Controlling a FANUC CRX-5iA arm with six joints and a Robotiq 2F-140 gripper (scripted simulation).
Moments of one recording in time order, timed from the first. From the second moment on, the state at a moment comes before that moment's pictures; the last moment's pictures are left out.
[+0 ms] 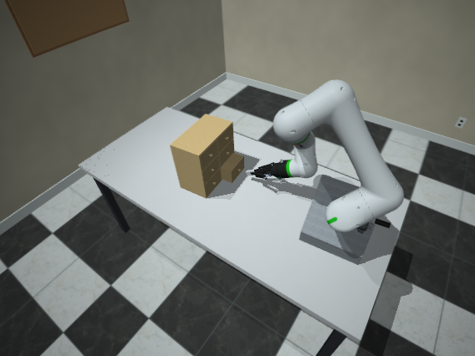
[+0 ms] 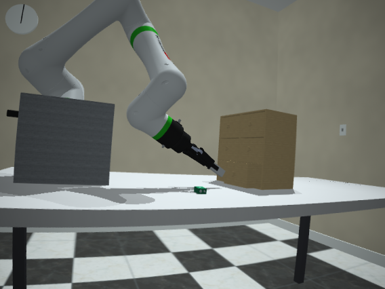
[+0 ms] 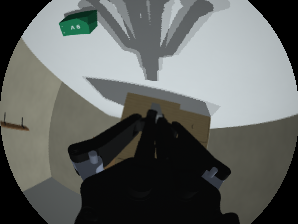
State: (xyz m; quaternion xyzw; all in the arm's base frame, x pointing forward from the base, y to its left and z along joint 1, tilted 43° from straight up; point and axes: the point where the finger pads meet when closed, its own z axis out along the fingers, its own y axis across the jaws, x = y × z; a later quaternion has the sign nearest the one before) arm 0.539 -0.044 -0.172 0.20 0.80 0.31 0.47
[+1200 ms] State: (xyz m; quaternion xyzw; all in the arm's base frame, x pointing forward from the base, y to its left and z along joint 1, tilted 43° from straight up) arm 0.550 -0.044 -0.172 0.20 0.80 0.31 0.47
